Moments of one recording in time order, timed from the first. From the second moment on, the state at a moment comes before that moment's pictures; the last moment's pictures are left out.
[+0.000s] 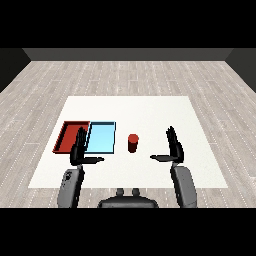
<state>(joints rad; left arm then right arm) -0.01 0.05 0.02 -1.59 0.04 -0.02 -0.39 -0.05 -0.05 -0.03 -1.53 -0.03 0.04 -0.32</state>
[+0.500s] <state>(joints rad) -0.04 0.03 0.03 -1.58 0.05 -0.03 -0.40 -0.09 -0.05 -0.03 -1.48 -0.04 0.05 -0.33</state>
